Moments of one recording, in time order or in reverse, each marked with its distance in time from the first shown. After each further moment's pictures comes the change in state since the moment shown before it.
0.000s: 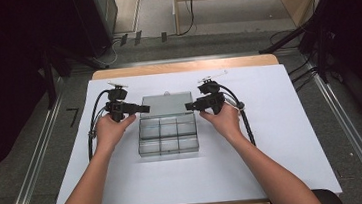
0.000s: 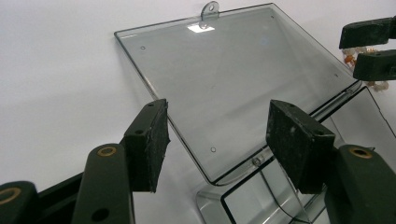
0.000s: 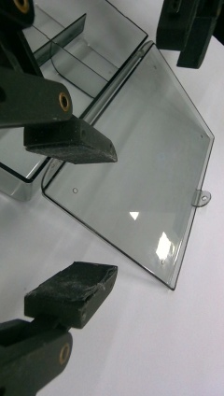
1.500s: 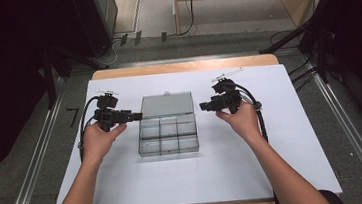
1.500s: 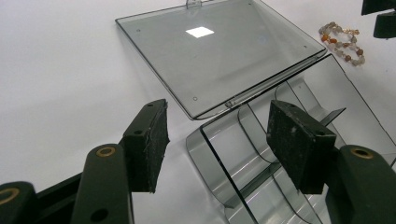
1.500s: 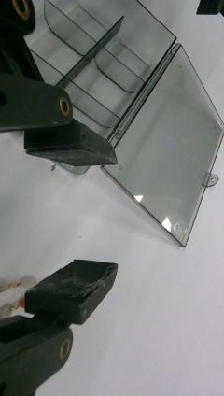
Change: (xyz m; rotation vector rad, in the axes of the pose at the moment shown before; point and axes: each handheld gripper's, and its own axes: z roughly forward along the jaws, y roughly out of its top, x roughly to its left) left arm -0.012 -0.027 -0.039 -0.036 0.009 0.060; right arm -0.007 -0.007 -0.054 0.022 -0.069 -0.063
